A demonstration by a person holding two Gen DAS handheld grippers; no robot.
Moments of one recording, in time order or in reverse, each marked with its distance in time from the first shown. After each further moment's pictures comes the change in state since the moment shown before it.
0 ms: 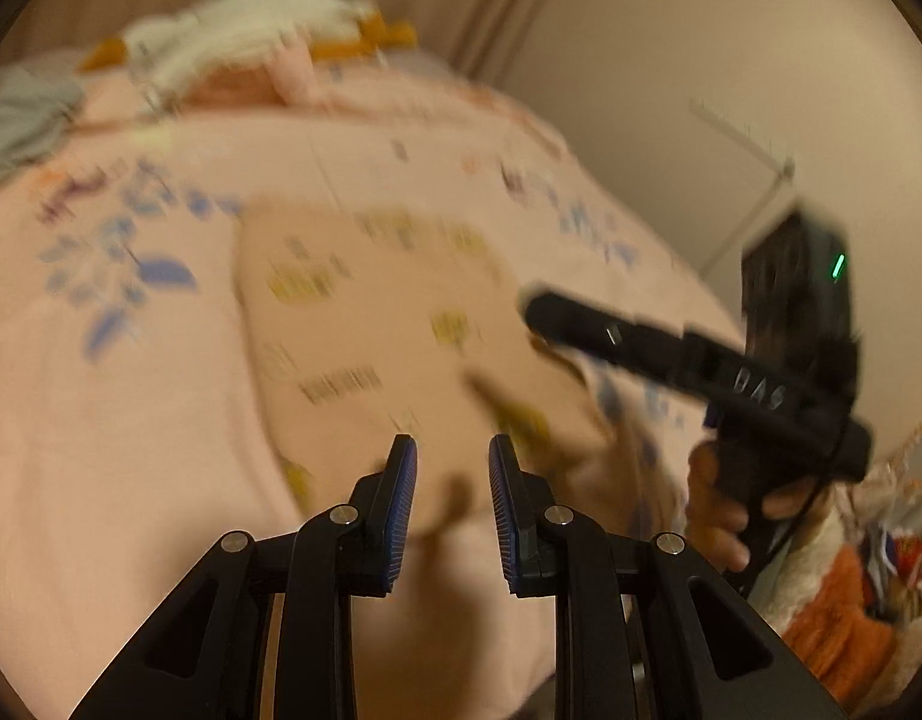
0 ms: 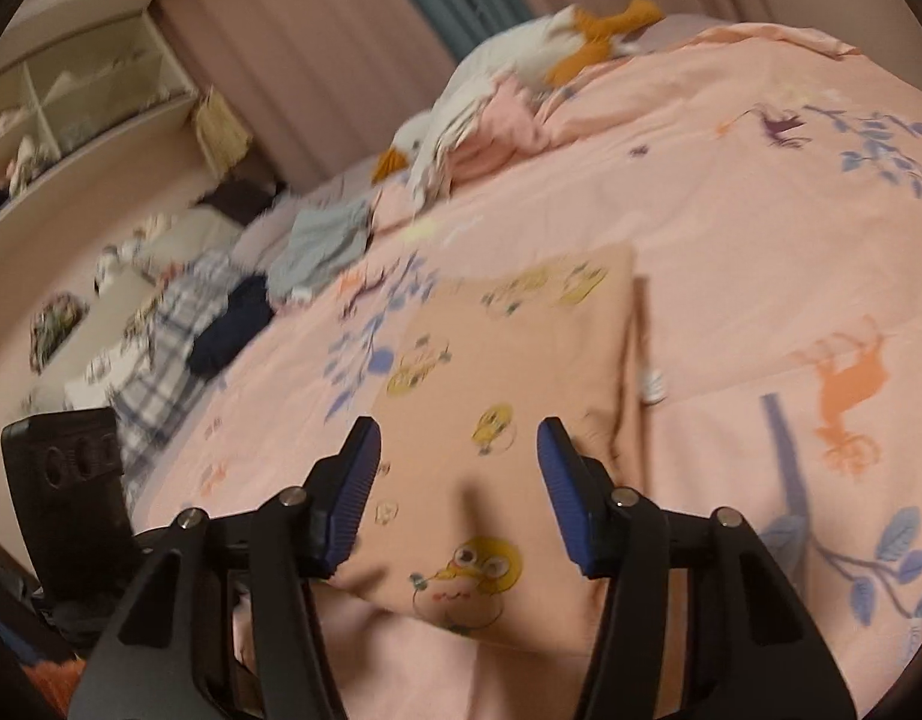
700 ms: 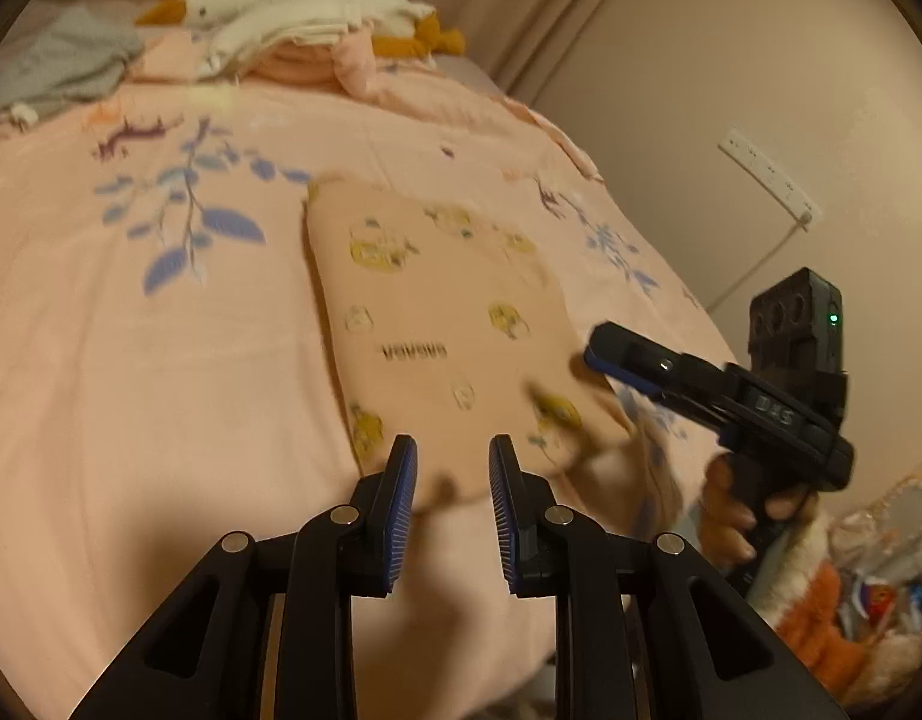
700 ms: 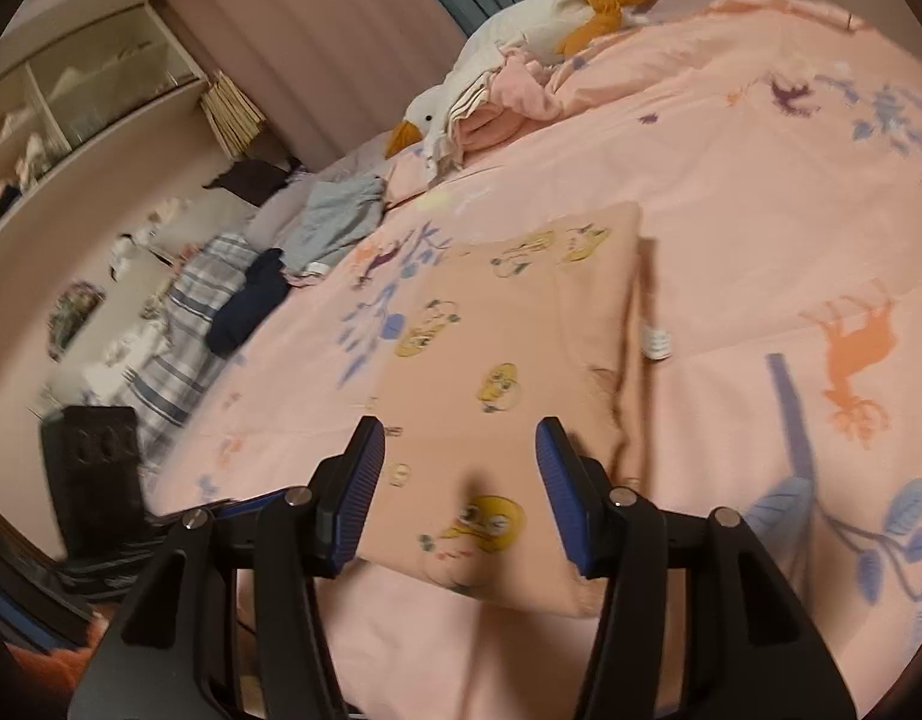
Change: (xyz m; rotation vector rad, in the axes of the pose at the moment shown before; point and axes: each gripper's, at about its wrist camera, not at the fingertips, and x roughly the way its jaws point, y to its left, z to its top) left arm -0.043 0.038 -0.017 -0.120 -0.081 0.003; right arm -0.002 -0.013 -0.007 0.040 0.054 0.069
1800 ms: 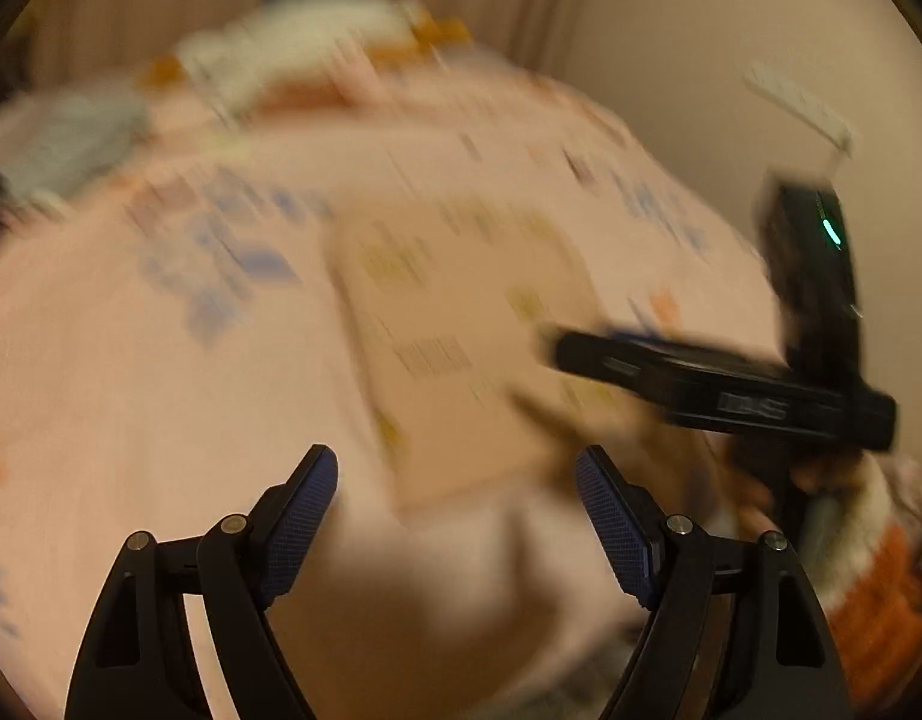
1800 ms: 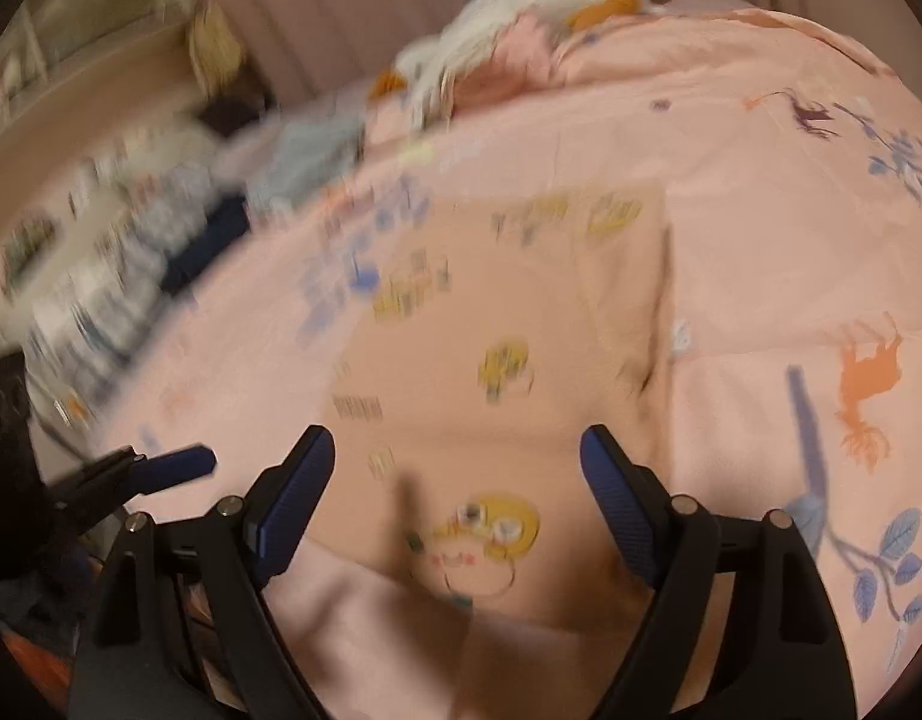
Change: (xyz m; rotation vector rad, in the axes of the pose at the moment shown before) left arm -0.010 -0.041 0.011 0.166 -0.049 0.276; right arm 0.015 0.015 0.009 -0.074 0.036 -0.121
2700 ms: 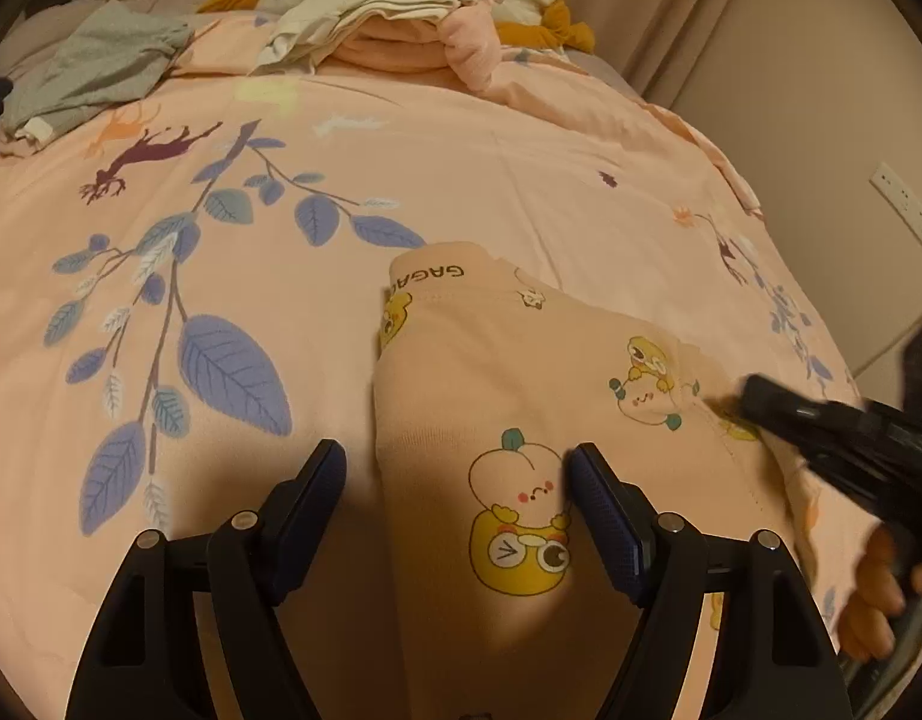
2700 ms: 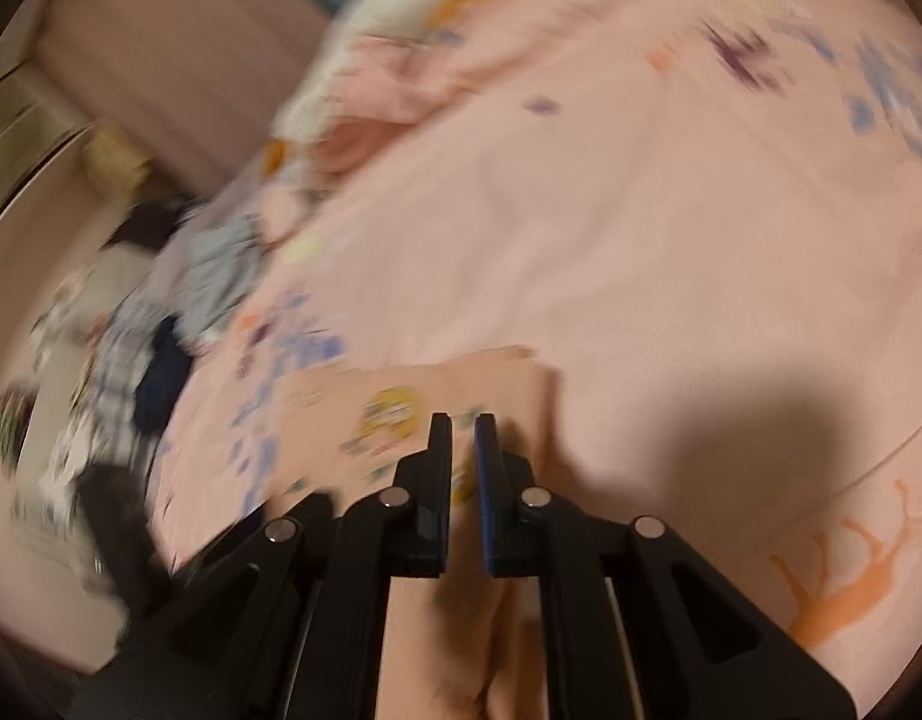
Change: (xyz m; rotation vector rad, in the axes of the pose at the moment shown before) left arm 0.146 0.051 0.068 -0.266 0.098 0.026; right arm 0.049 -0.075 0.088 0.217 0.035 -0.018
